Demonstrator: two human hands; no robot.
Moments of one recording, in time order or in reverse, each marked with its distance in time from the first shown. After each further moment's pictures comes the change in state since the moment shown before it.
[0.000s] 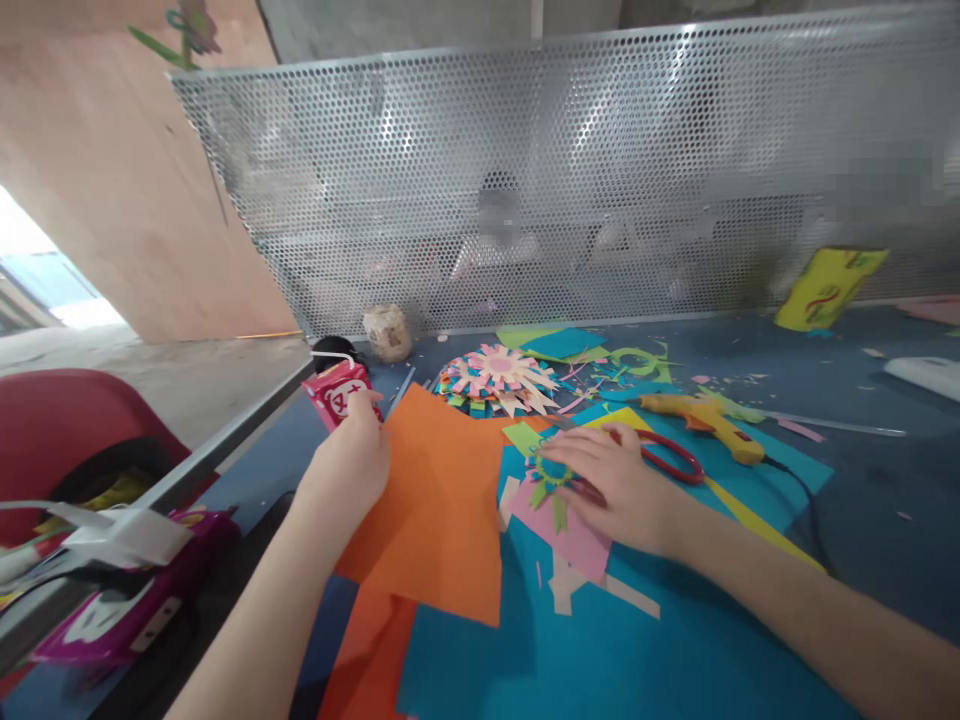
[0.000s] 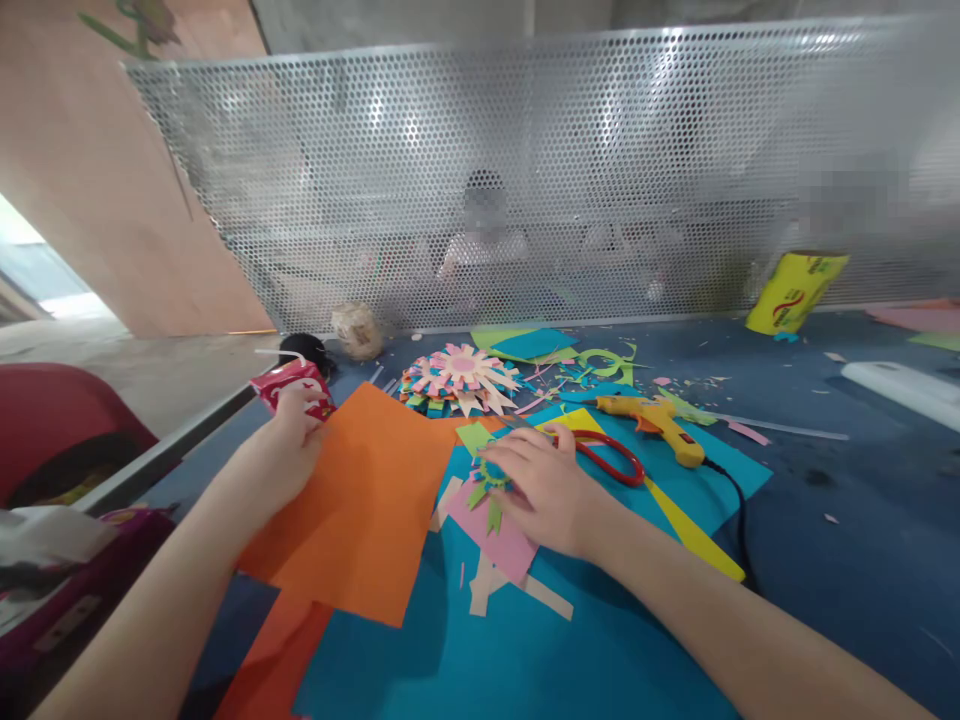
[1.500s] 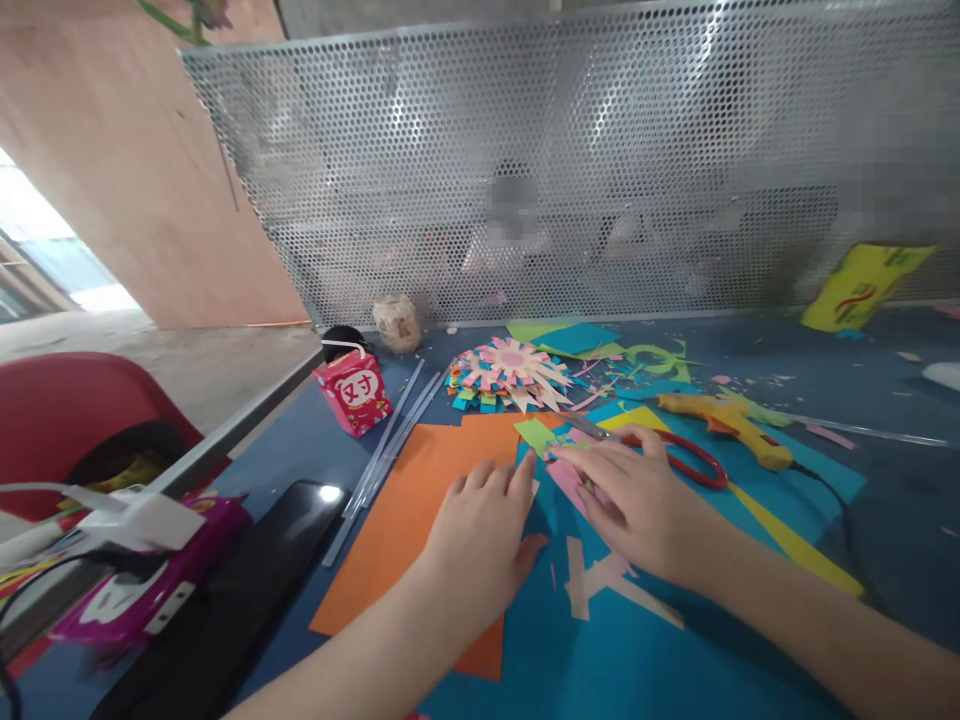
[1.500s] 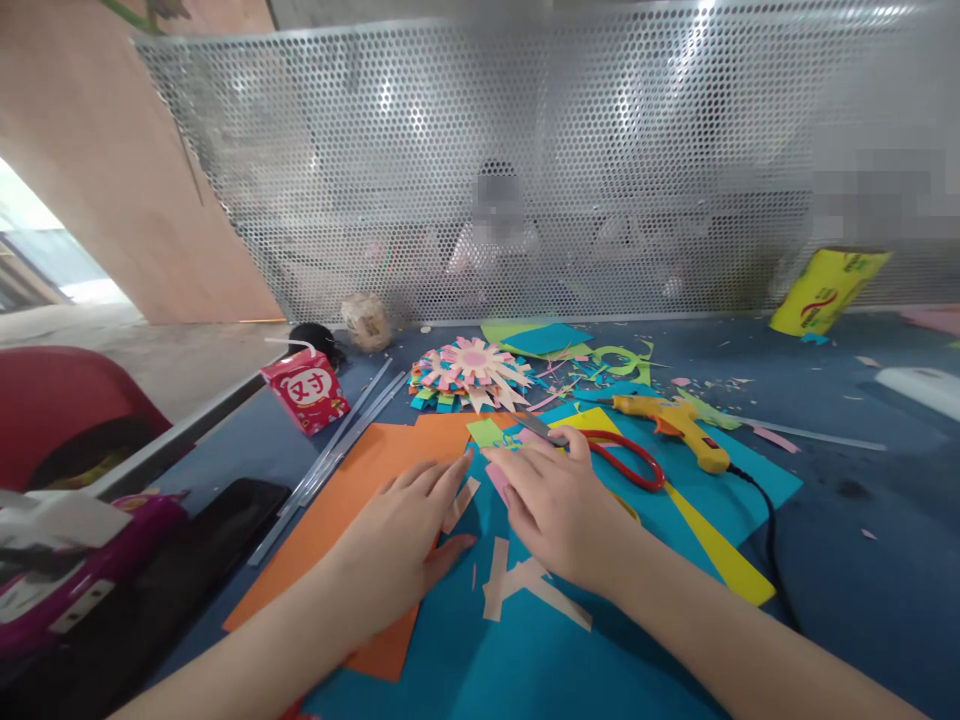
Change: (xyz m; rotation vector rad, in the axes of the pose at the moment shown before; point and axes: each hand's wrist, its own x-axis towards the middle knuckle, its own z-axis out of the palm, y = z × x) left_hand -0.060 0.072 0.021 0.107 -0.561 0.483; right_hand -0.007 -0.012 0.004 -0.090 0.190 -0.096
